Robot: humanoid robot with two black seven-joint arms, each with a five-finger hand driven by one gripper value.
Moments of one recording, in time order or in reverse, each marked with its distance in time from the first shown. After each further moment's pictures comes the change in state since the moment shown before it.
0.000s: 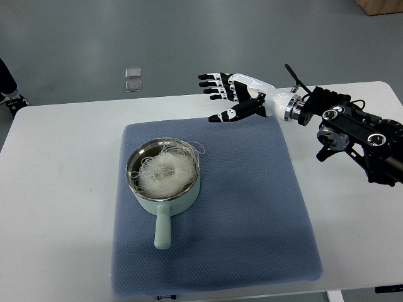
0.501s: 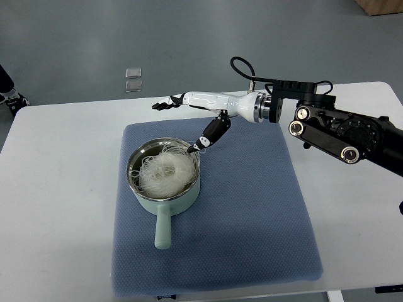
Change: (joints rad) left arm -0.001 0.000 0.000 0.000 0.000 -0.001 0.000; right arm 0.125 0.007 -0.081 0.213 -0.745 -0.117 0.137
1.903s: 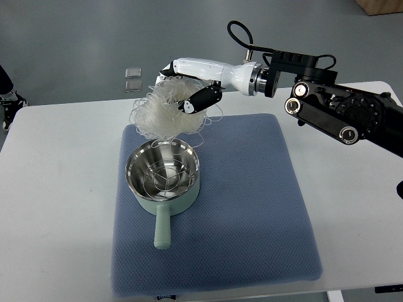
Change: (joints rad) left arm 0.001 0.000 0.000 0.000 0.000 0.000 0.000; right arm 0.088 0.039 -0.003 0.005 -0.007 -0.075 0.006
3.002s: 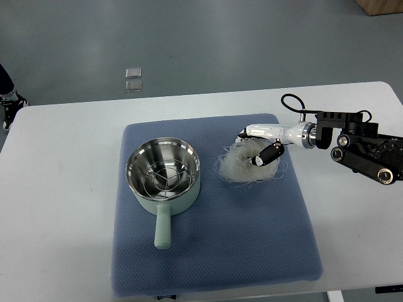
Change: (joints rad) left arm 0.000 0.000 0.000 0.000 0.000 0.000 0.000; right arm -0.187 -0.199 -0.171 -0.076 0.004 0.009 -0.068
